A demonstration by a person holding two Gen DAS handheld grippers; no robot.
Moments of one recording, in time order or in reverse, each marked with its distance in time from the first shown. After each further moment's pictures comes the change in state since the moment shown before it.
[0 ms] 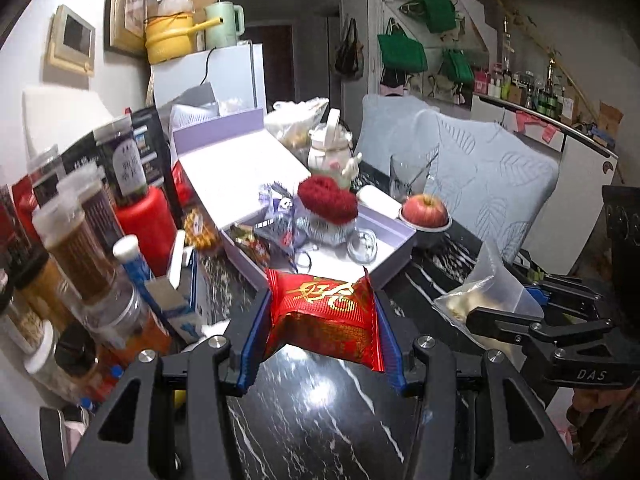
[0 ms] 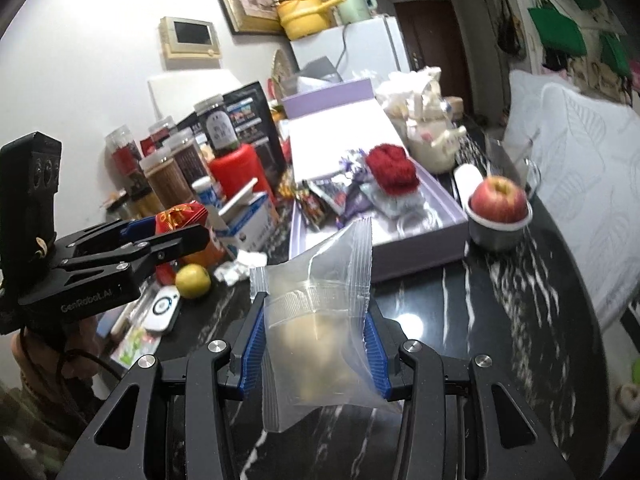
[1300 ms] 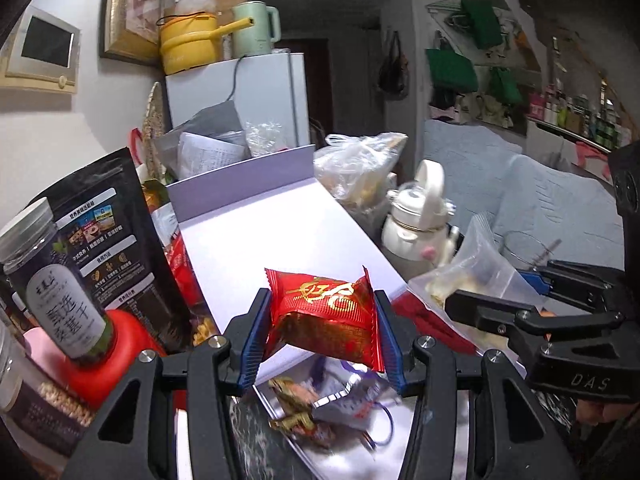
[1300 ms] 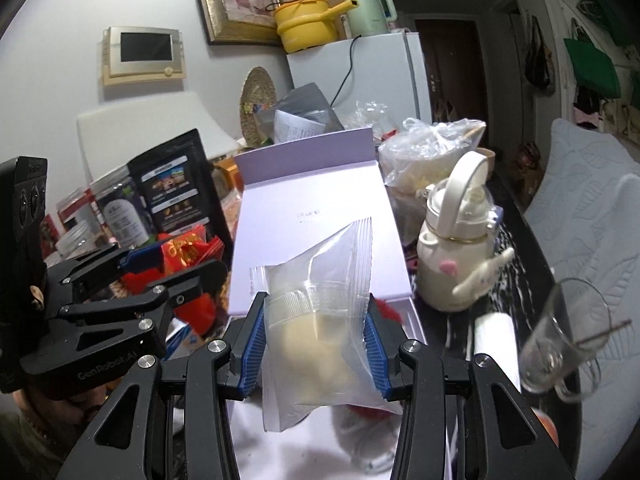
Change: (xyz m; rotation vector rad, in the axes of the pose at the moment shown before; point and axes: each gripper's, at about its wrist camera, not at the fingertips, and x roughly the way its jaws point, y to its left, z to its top) left arm 0.173 0.068 0.135 -0.042 -0.070 0.130; right arm 0.172 -0.071 0.184 -0.086 -0.036 0.005
